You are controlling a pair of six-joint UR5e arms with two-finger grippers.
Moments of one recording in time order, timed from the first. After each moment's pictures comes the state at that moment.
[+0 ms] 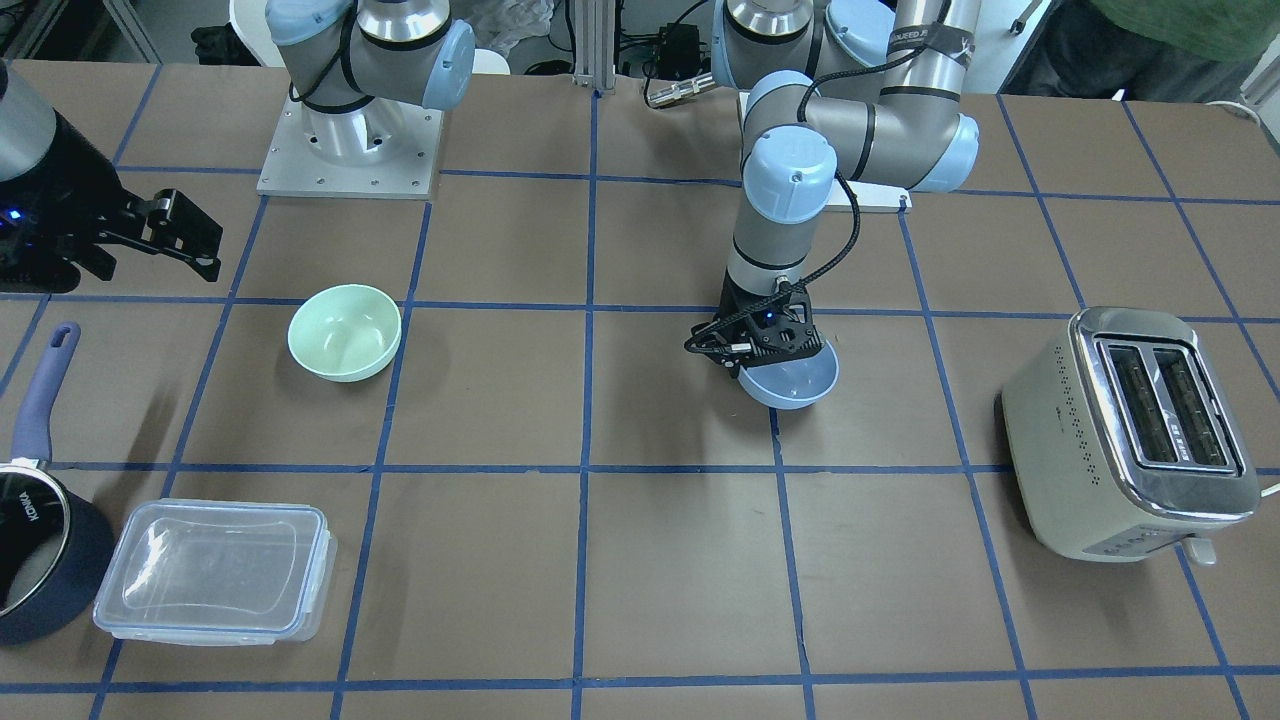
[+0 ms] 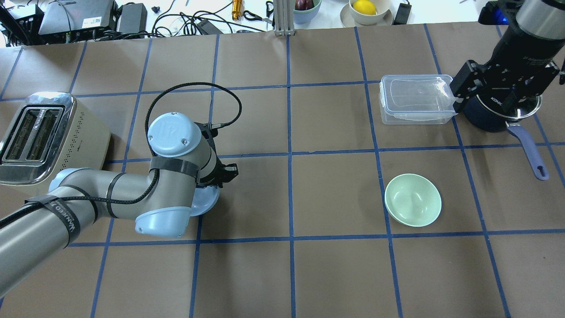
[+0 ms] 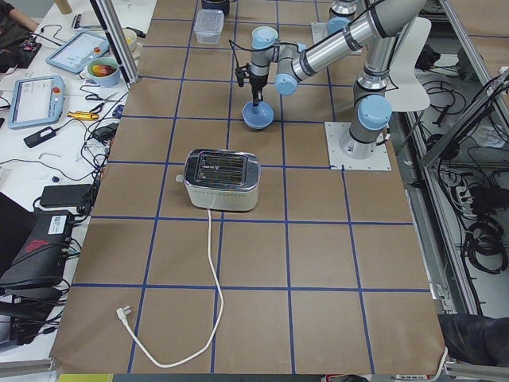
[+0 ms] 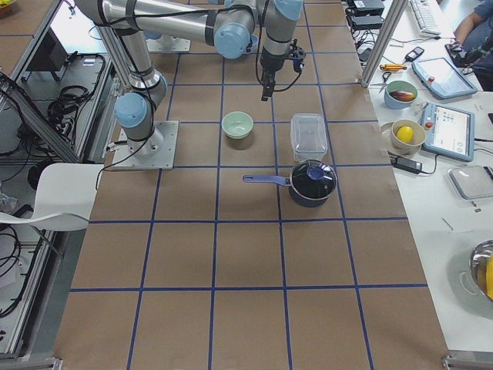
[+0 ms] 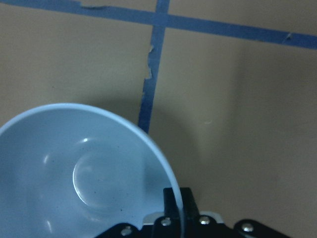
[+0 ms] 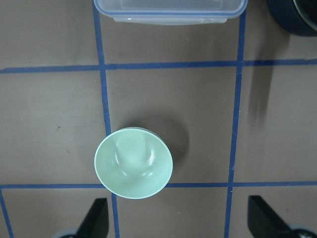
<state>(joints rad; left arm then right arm) -1.76 -1.73 -2.15 -0.73 1.60 -0.43 1.30 -1.53 1.61 -1.49 -1.57 -0.25</state>
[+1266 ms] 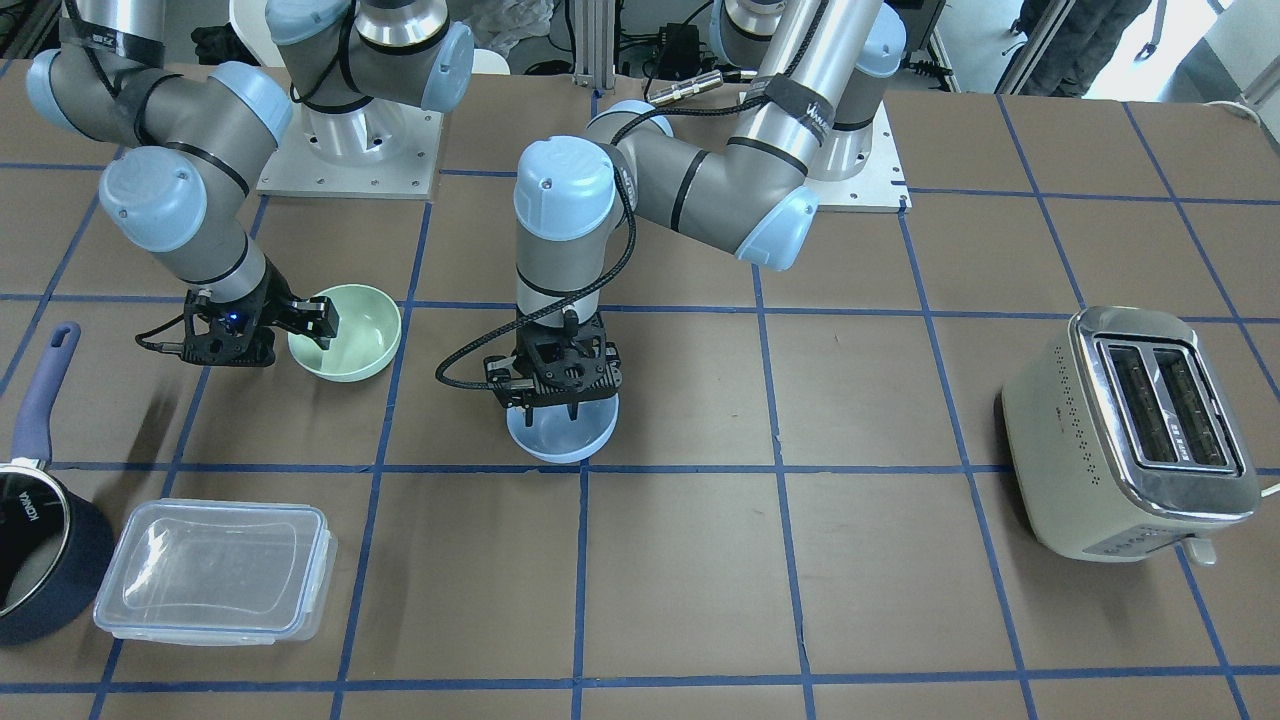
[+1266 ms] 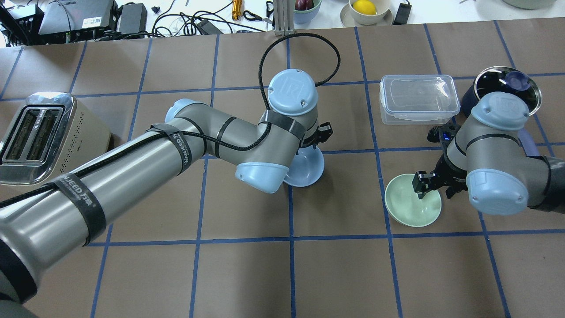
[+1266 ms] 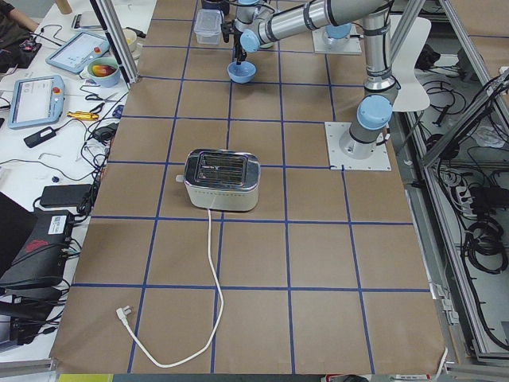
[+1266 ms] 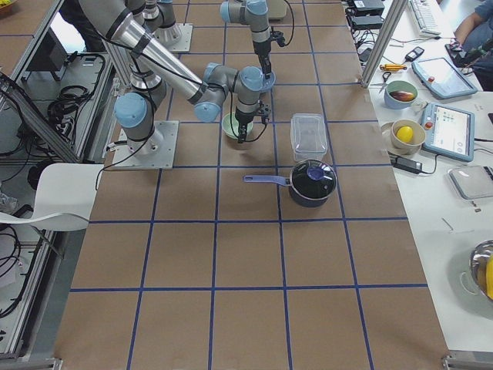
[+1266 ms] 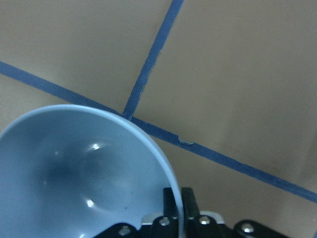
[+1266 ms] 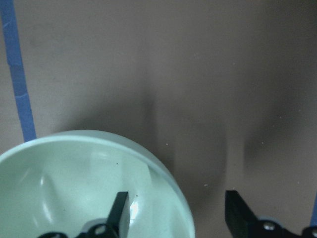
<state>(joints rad) -2.03 -1.98 -1.73 -0.78 1.58 -0.65 1.29 -1.49 2.24 -2.20 -1.60 -0.26</state>
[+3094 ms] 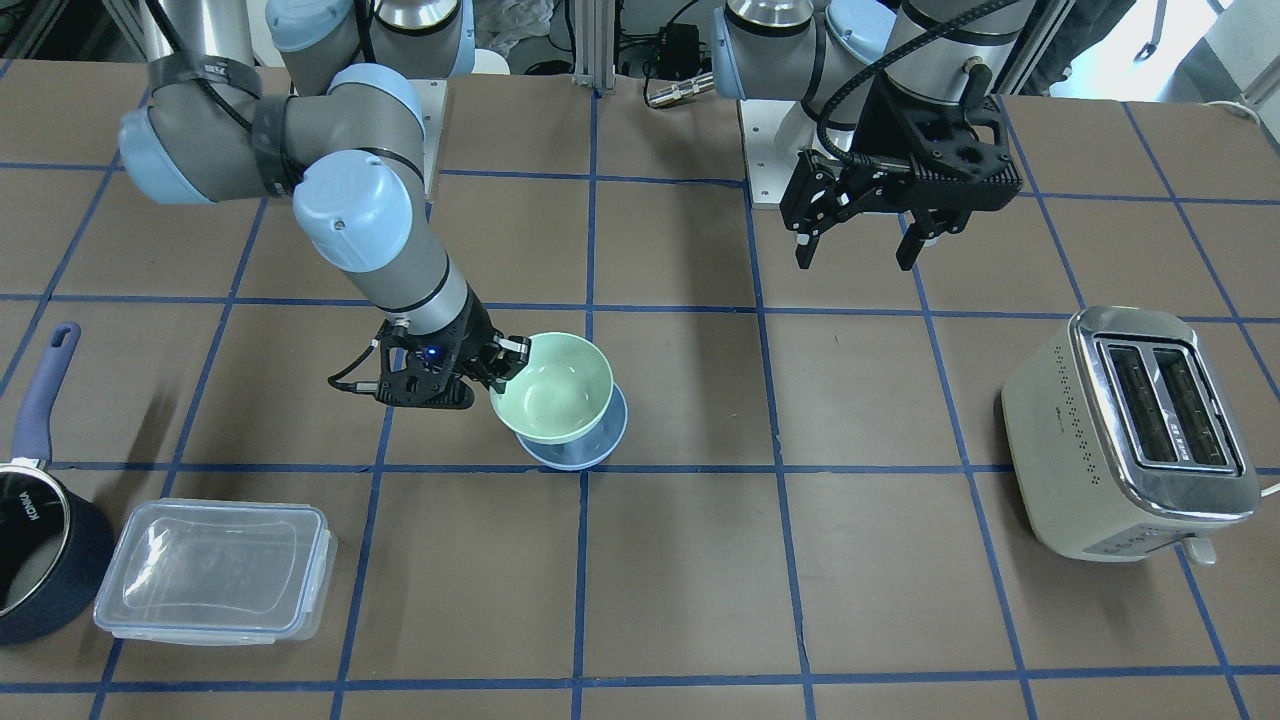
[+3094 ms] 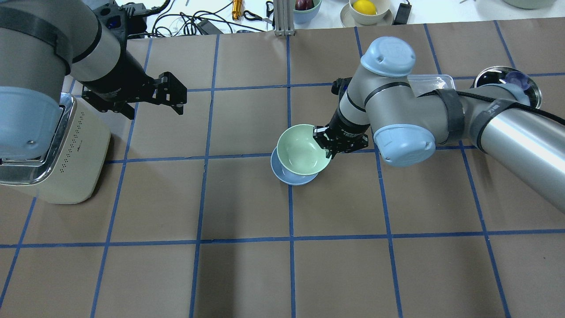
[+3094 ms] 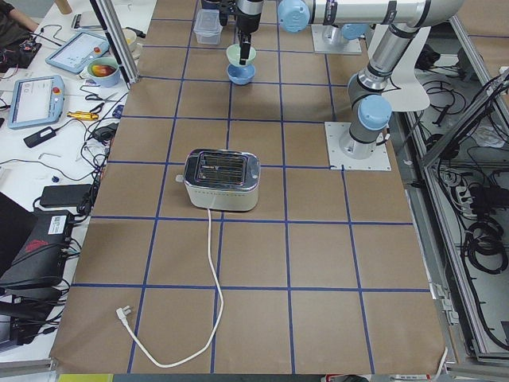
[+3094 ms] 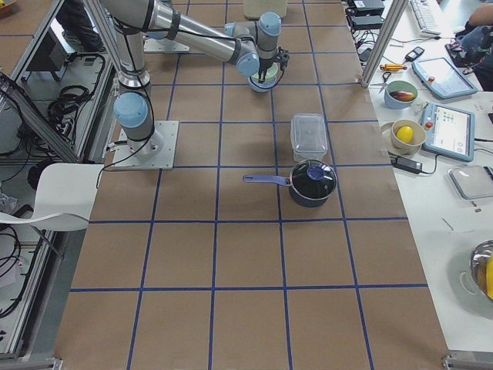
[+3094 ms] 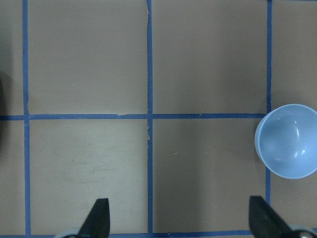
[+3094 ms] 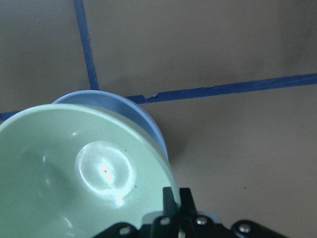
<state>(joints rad) -1.57 -1.47 -1.72 -1.37 1.54 -0.04 1.74 -1.32 1.87 -2.10 -1.35 0.29</state>
